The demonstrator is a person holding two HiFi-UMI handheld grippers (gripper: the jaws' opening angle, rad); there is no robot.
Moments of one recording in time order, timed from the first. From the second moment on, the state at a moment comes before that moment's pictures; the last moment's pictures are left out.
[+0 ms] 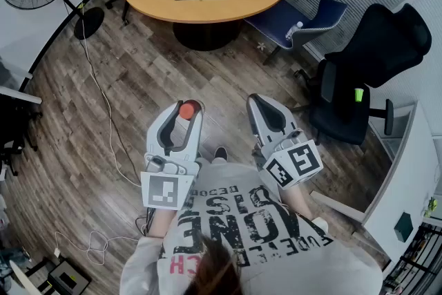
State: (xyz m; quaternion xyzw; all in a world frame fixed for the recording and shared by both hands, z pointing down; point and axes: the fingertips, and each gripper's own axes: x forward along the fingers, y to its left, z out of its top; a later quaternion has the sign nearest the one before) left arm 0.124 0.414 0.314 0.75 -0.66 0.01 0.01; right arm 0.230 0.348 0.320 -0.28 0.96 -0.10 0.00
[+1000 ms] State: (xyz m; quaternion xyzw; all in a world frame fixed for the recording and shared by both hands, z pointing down) left arm 0.129 0.393 0.303 0.75 -0.66 0.00 0.00; right arm 0.254 0.330 0.328 -0.30 0.95 -0.12 0.01
